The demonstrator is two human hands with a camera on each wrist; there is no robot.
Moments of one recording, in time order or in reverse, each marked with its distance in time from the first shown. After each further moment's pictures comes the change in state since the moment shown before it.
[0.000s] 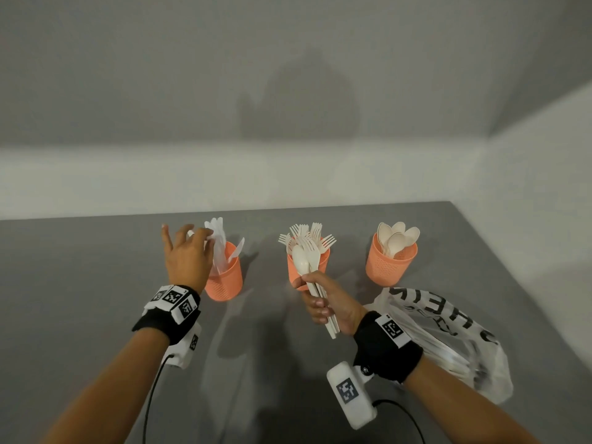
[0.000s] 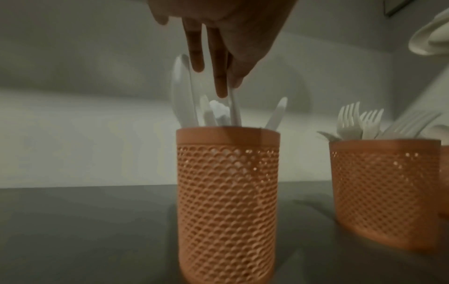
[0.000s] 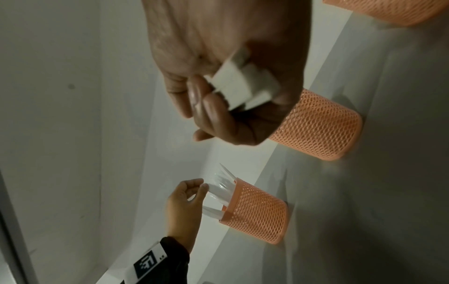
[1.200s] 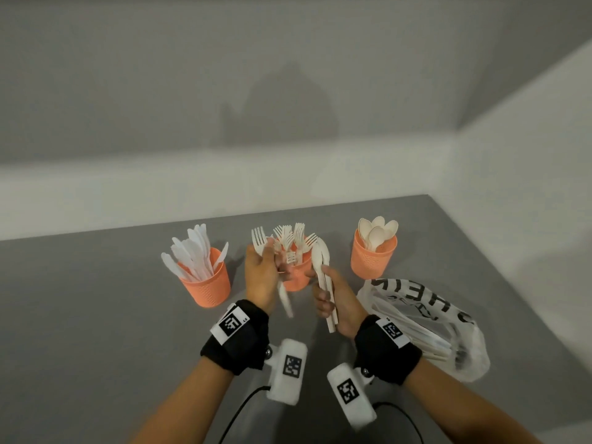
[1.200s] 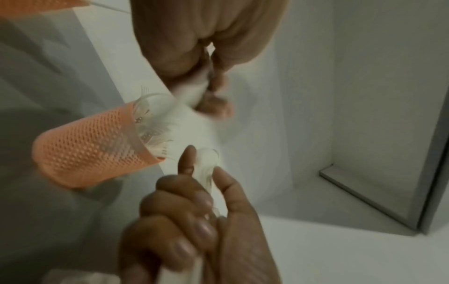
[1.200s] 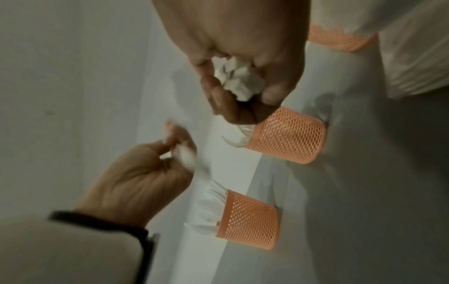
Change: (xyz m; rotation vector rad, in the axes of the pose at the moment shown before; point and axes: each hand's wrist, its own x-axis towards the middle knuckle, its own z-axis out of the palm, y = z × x) left_hand -0.037 0.158 -0.023 -1.378 -0.343 -0.657; right_hand -0.013 0.014 -0.020 0.267 0.244 -0.097
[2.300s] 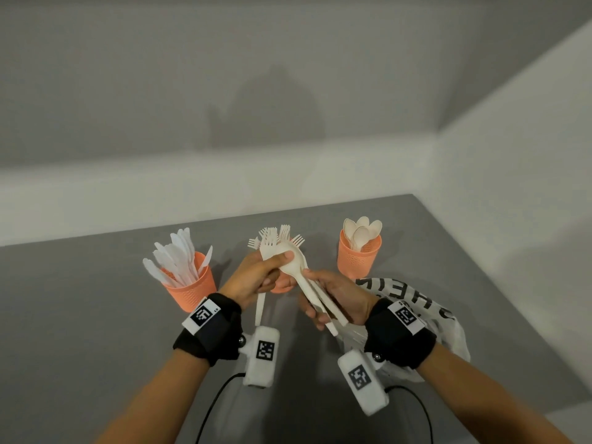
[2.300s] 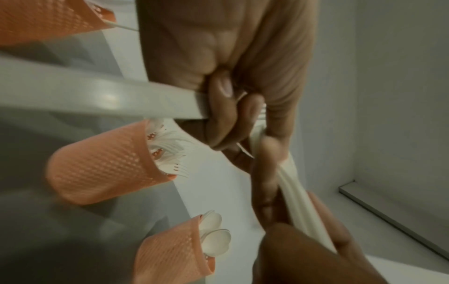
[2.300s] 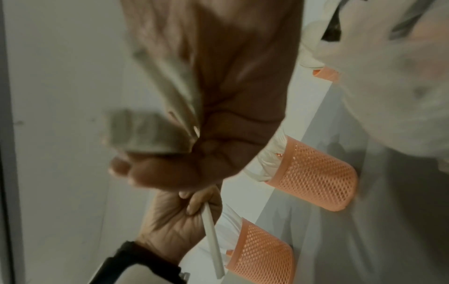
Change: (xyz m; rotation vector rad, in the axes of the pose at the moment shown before) left_hand 0.006 0.016 -0.004 0.157 -0.511 -0.167; right_hand -0.028 -0.044 -0.008 -0.327 -0.460 0.126
